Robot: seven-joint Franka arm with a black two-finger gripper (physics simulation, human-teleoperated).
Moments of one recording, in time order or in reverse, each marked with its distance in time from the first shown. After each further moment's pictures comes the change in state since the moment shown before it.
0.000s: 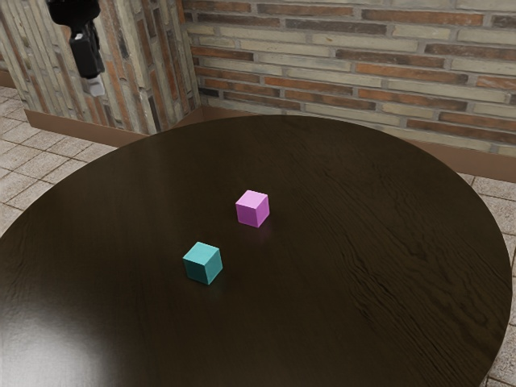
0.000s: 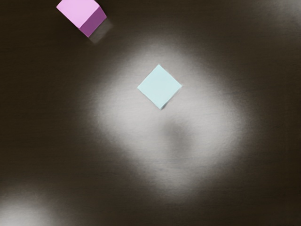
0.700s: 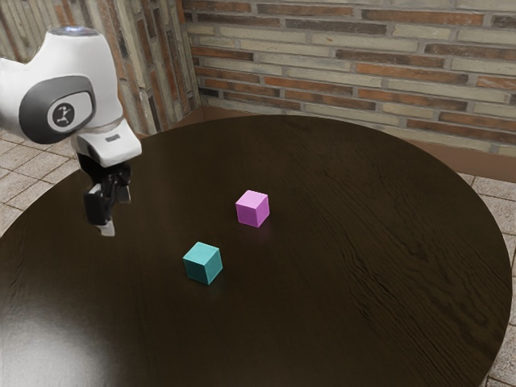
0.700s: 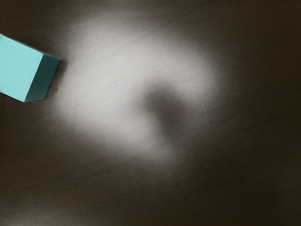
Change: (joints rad) arm -0.052 -0.364 -0.063 -0.927 -0.038 0.500 0.251
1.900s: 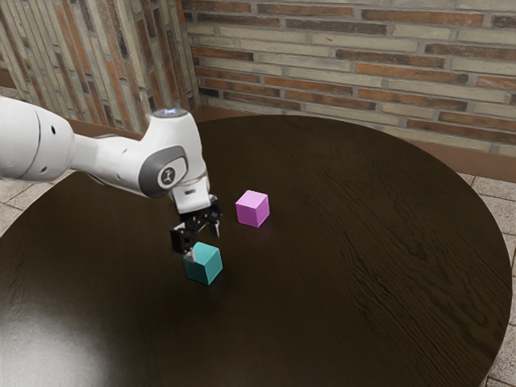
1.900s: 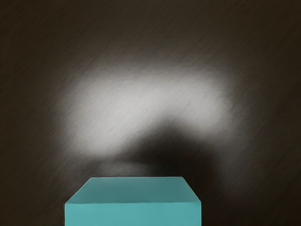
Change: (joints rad) arm 0.027 0.686 -0.039 0.260 0.038 0.410 0.360
